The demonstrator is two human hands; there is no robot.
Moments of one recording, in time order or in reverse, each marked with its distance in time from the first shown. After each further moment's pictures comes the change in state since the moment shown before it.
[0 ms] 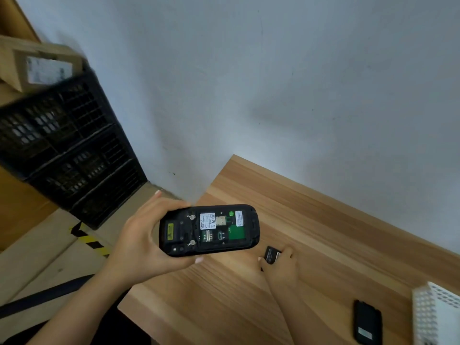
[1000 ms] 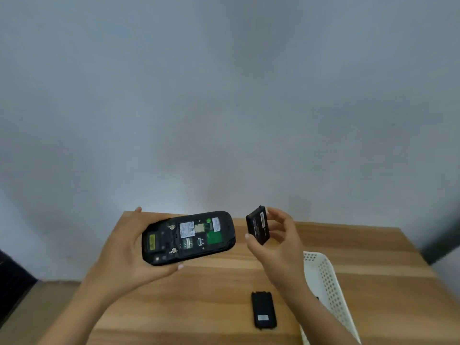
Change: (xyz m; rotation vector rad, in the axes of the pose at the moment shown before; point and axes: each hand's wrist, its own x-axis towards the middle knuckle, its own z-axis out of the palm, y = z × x) left_hand 0.080 0.157 0.102 -0.179 -0.096 0.359; right_hand -0.097 0.060 -0.291 0.732 0.461 -0.413
